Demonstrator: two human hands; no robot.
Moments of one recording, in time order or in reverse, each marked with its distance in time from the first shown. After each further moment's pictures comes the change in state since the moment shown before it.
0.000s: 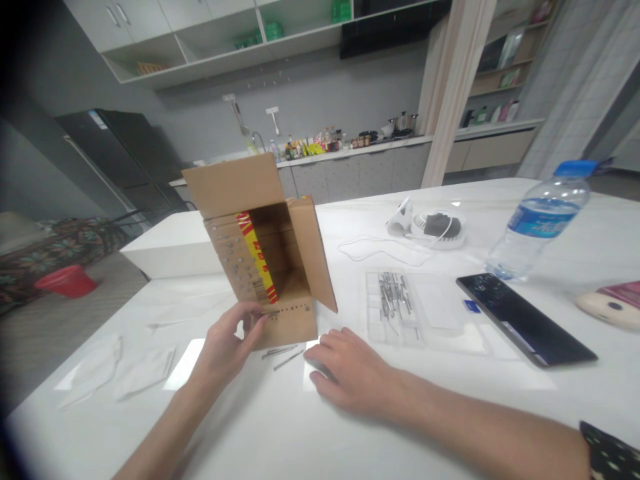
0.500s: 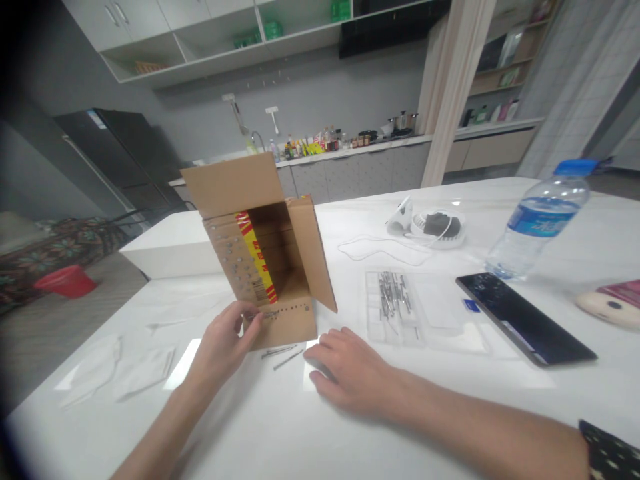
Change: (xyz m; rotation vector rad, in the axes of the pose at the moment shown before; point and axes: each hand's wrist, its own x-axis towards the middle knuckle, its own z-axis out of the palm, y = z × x) left_hand 0.003 -0.002 -0.004 0.138 -0.093 -0.160; right_hand 0.000 -0.001 -0.002 0.012 -0.015 0.003
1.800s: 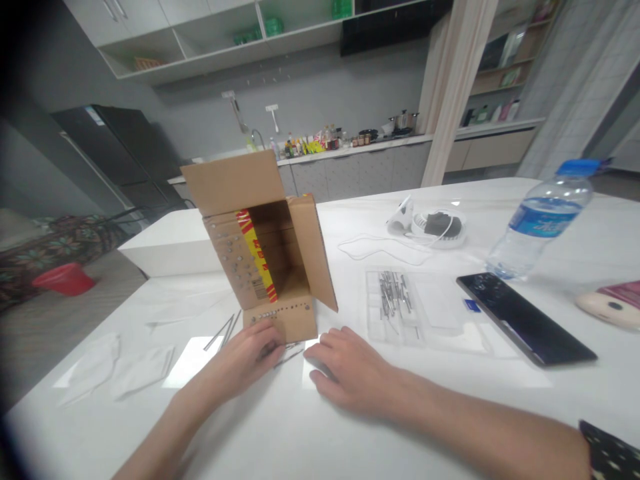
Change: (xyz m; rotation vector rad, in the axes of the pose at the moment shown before) left_hand -0.005 0.021 0.001 0.041 -0.467 0.302; right_hand 0.000 -0.002 0.000 -0.011 -0.002 0.001
